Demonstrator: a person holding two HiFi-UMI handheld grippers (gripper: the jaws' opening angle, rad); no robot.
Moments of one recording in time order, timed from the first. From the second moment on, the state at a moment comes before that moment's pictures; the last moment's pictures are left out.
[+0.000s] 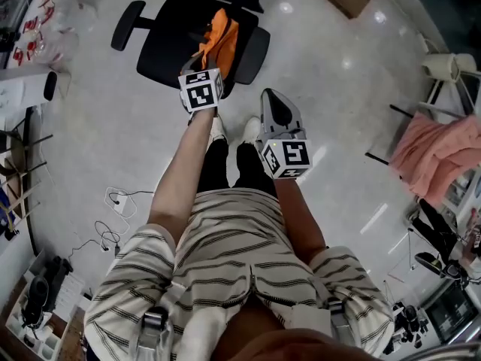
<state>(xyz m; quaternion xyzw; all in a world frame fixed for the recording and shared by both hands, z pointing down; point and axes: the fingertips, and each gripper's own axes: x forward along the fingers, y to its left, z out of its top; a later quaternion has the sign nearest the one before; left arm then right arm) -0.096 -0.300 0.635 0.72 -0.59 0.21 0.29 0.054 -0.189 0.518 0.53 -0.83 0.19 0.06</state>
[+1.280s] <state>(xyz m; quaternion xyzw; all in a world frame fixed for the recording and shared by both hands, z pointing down) -0.105 -0.268 0.537 0.76 -0.58 0.13 0.27 0.033 -0.202 0.452 0.50 -0.85 0.17 0.03</state>
